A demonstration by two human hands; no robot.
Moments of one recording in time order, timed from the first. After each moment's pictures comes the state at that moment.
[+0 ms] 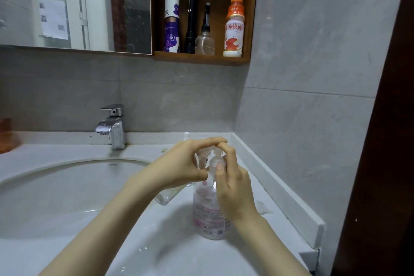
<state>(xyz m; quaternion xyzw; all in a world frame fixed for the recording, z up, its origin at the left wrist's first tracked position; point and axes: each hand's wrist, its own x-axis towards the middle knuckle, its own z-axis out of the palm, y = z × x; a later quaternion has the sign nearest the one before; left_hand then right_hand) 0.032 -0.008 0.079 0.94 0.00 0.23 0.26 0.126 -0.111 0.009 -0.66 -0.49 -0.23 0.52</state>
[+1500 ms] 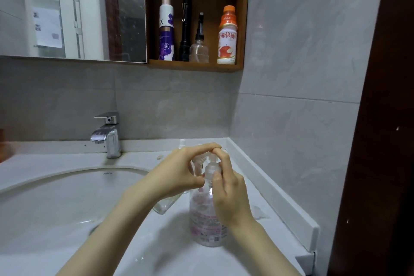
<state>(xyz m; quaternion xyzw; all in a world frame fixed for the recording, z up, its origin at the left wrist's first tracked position) 0.025 -0.011 0.076 0.93 0.02 0.25 0.25 0.119 -0.111 0.009 -0.66 -0.50 -0.23 0.52</state>
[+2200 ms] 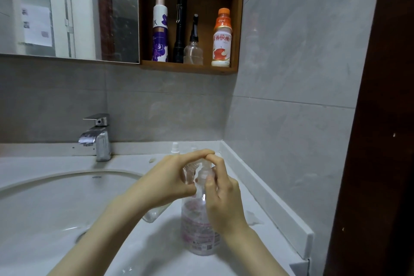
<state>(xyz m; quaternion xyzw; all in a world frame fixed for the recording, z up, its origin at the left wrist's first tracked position) 0.031 -0.005 0.073 0.94 0.01 0.27 0.23 0.125 -0.107 0.011 -0.65 -0.49 -0.24 0.53</state>
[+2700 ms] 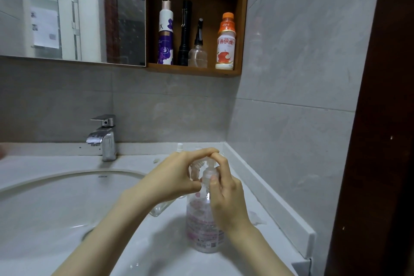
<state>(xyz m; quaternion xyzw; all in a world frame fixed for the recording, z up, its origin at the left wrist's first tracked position) 0.026 -0.012 0.081 0.95 0.03 0.25 0.21 0.123 -0.111 0.011 -0.66 -0.49 -0.22 0.52</state>
